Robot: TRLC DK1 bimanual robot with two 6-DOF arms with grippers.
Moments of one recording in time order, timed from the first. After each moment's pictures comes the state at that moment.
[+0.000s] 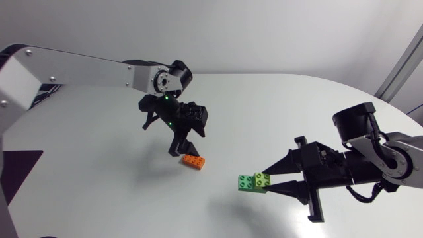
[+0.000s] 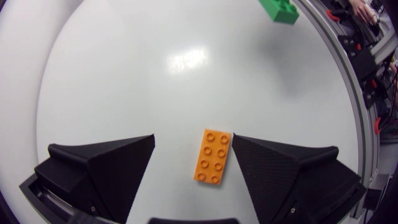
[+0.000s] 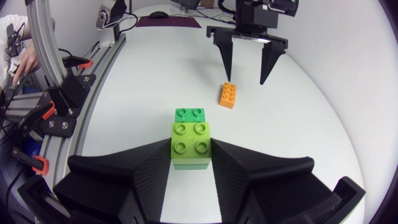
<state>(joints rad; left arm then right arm) -0.49 2.01 1.51 -0.78 0.39 1.30 0.16 1.18 0.57 -0.40 -0.82 -1.11</state>
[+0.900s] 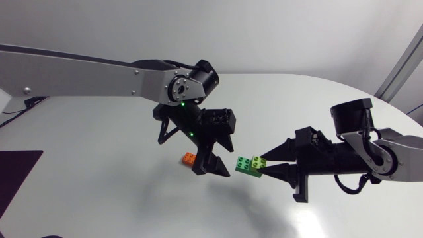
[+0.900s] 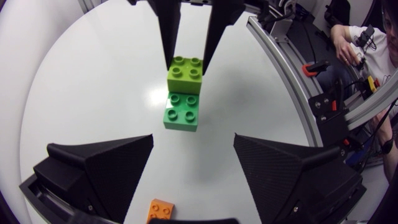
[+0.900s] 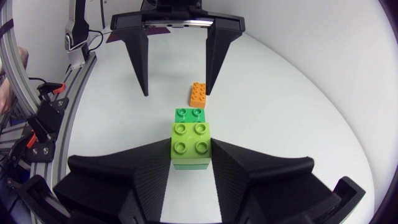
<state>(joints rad) -0.67 1.91 1.45 -0.77 0.56 1.05 0.14 1.27 0.58 -0.15 -0.80 -0.85</state>
